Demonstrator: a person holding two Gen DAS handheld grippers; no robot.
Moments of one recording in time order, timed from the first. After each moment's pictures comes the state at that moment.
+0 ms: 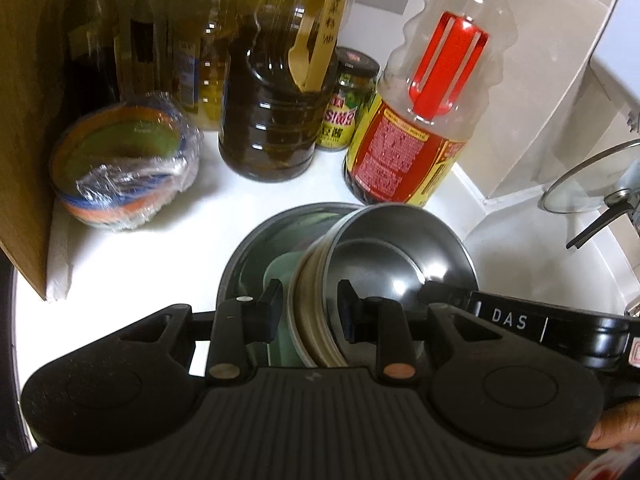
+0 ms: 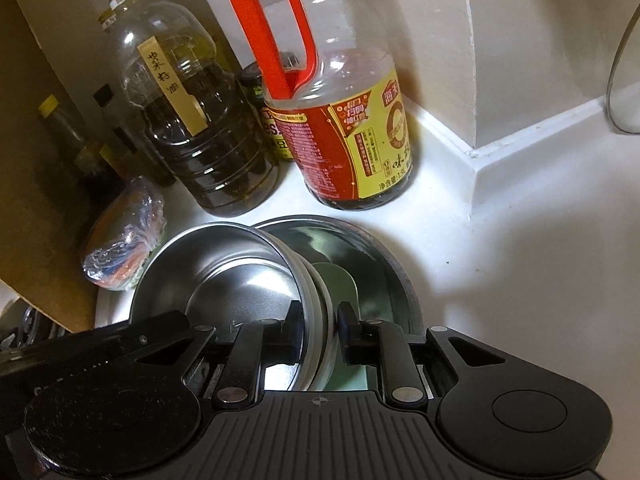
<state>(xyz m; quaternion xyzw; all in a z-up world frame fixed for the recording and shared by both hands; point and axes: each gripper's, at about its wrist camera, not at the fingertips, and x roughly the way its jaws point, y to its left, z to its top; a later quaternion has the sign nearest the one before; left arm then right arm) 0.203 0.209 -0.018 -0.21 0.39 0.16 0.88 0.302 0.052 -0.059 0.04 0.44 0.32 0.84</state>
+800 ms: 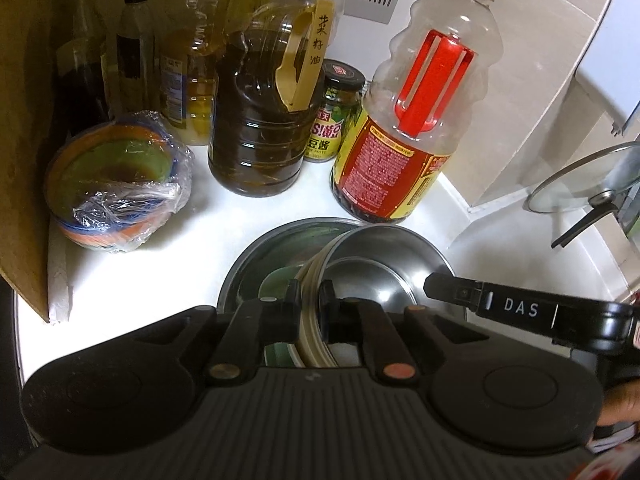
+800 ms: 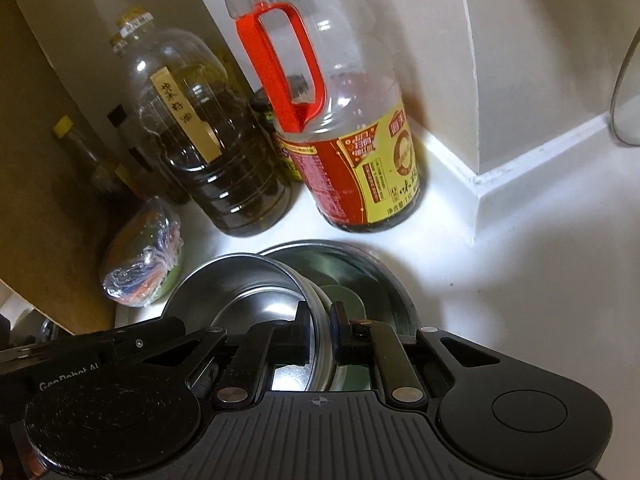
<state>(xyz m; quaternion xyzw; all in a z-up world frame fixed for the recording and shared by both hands) 0.211 0.222 -0.002 -0.21 0.40 0.13 0.88 0.309 0.049 -0.042 0.06 0.44 0.33 0.83</state>
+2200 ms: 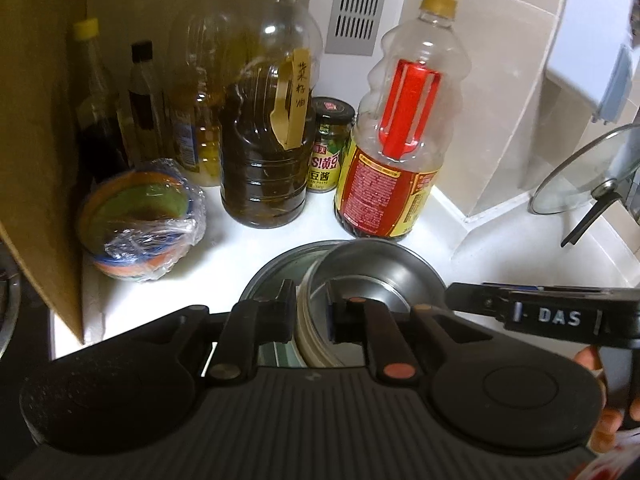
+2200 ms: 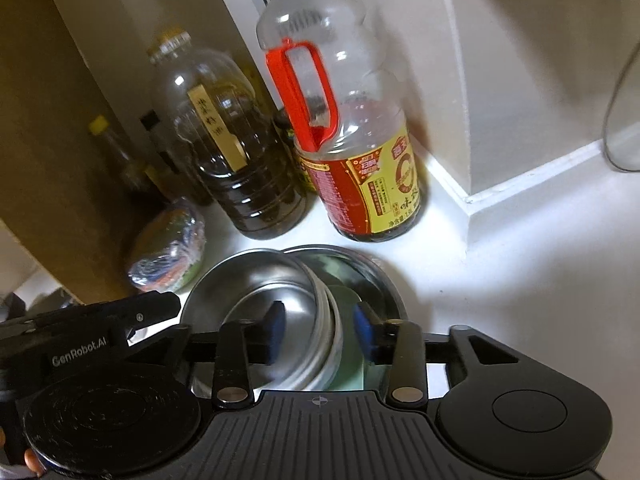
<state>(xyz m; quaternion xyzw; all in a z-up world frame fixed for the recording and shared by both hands) 0.187 0.191 0.023 -0.14 0.36 0.16 0.91 0.280 0.013 -0.025 0.06 0.39 0.37 0.84</state>
